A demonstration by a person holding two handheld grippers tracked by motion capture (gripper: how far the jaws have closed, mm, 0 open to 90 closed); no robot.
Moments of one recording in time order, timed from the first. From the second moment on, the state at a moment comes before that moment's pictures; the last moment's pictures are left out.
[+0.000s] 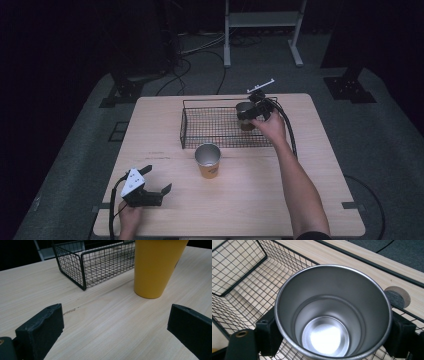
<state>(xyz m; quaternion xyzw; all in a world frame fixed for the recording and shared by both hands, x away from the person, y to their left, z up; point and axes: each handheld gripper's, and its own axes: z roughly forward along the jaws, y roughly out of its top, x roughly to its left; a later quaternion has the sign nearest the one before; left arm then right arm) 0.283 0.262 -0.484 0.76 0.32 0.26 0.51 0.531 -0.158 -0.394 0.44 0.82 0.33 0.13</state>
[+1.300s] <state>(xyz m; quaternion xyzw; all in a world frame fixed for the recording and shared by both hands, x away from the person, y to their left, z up) 0.283 0.262 -0.484 0.76 0.32 0.26 0.51 0.530 -0.157 -0.424 0.45 0.83 0.29 0.12</state>
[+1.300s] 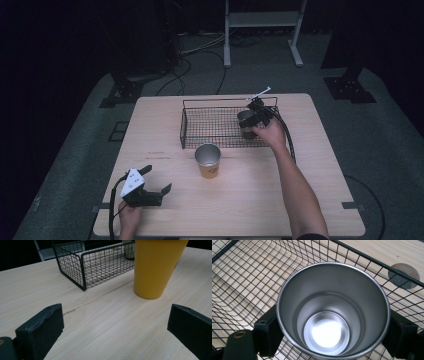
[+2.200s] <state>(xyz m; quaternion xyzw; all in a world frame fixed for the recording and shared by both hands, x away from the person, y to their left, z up) 0.283 0.261 -0.484 0.76 0.32 0.26 0.51 0.519 -0.164 -0.416 0.46 0.82 0.32 0.12</state>
